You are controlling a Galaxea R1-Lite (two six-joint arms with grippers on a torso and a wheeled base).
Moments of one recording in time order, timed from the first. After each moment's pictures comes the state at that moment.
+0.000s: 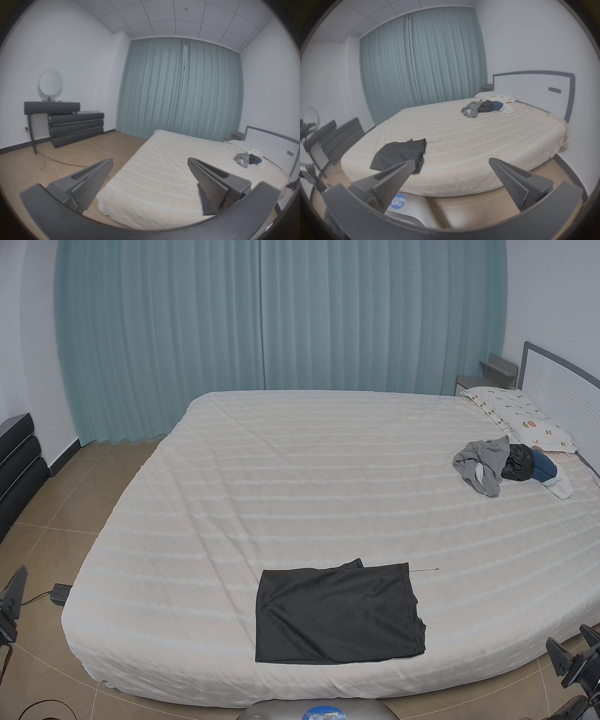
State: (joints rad) left arm -0.29 0.51 -0.35 -0.04 0.53 -0.25; right arm 0.07 0.42 -0.07 -0.02 -0.13 0.15
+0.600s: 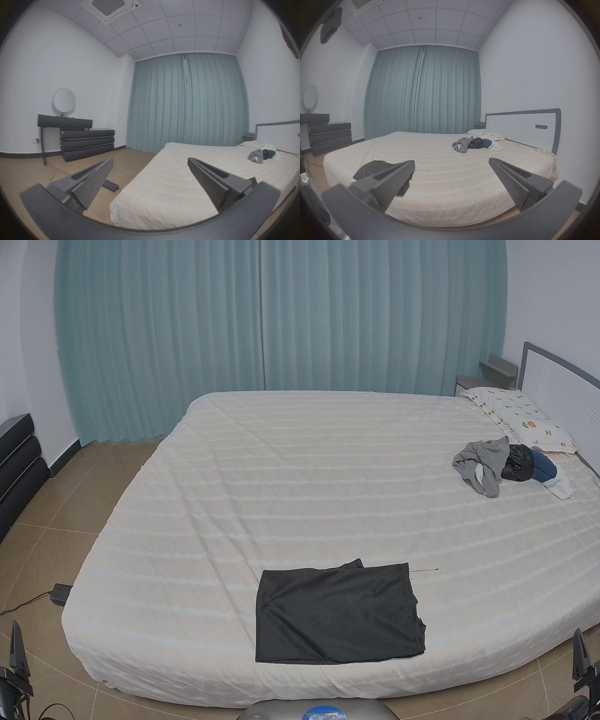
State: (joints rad) left arm -0.01 0.04 -0.08 -0.06 0.44 -0.05; right arm 0.00 0.02 -0.03 -0.07 -0.16 -0.06
